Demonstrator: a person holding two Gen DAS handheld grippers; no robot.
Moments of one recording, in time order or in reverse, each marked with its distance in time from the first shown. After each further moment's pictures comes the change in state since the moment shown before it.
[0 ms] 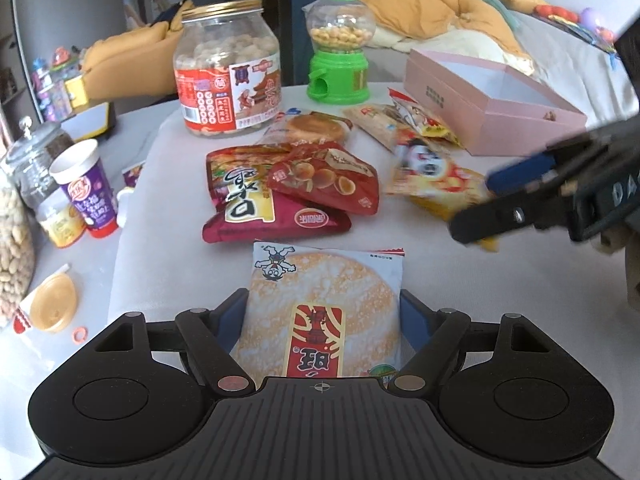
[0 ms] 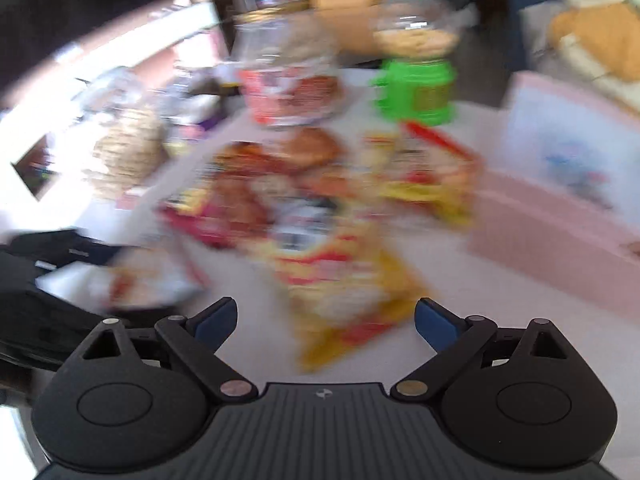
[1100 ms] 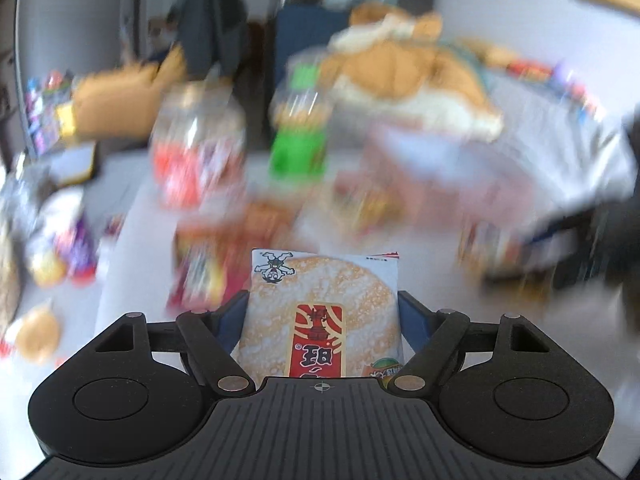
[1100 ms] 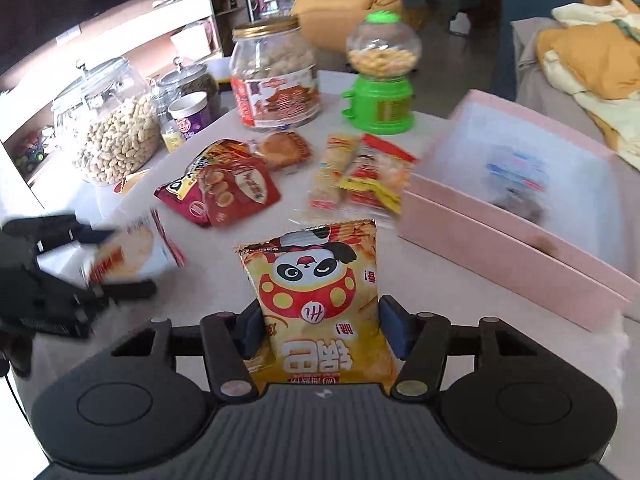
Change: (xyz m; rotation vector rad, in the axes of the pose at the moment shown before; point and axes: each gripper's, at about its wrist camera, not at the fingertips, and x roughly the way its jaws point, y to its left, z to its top) left arm -0.056 -0.030 0.045 -0.043 -0.210 -0.106; right arm -0.074 -0.025 -0.025 -0.066 0.002 -0.164
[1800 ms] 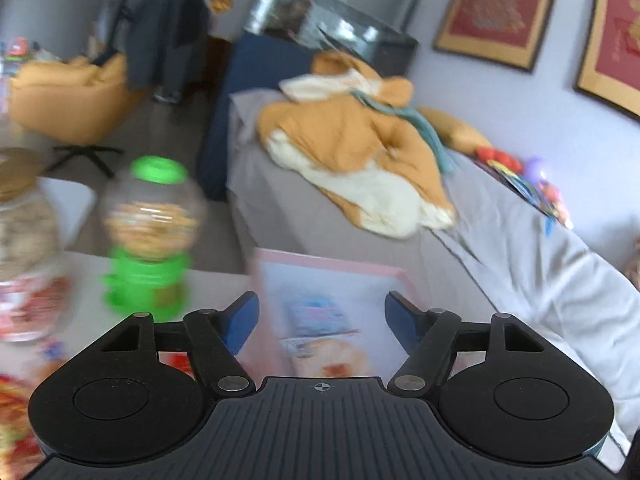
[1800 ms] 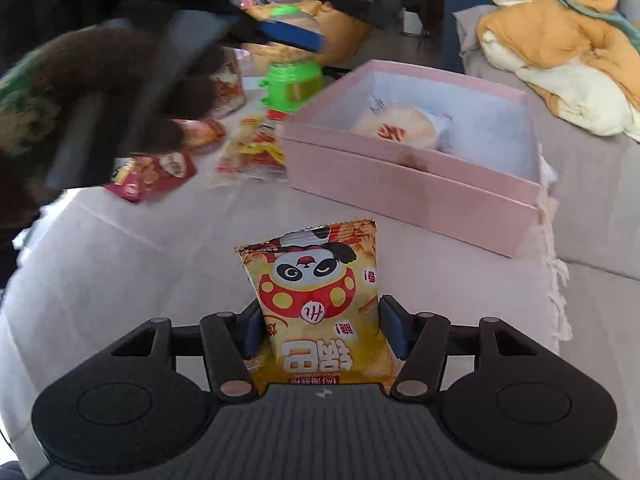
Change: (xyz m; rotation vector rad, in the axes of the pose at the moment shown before) left arm 0.135 -0.049 0.106 -0.185 -0.104 -0.172; right arm -0.010 -0.061 -0.044 0.090 -0.032 -0.100
